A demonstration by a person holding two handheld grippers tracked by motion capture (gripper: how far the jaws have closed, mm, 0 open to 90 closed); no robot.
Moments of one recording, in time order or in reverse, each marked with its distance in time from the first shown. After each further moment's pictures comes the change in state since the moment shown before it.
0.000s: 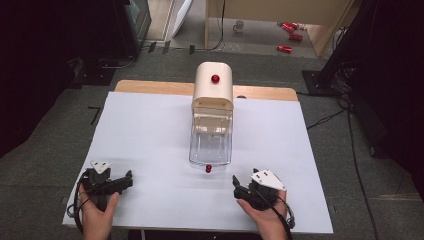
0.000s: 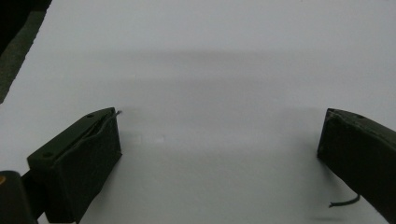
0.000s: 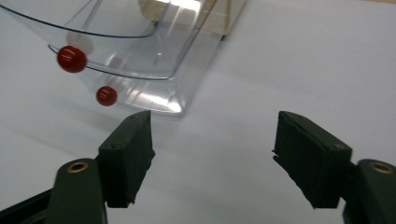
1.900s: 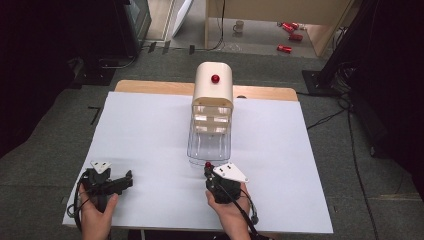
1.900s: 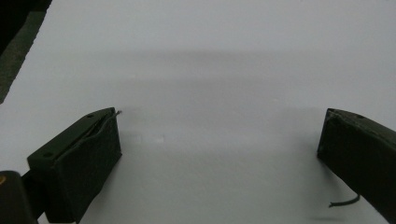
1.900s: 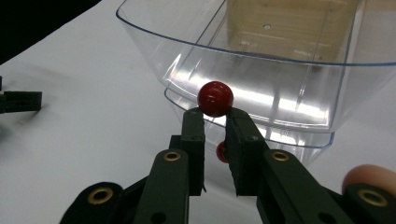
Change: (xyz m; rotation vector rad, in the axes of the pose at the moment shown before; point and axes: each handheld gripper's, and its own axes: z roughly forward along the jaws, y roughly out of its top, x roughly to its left) left arm 0.000 0.000 0.000 0.002 0.001 0.004; right arm 0.078 0.029 0.027 -0.028 0.120 0.022
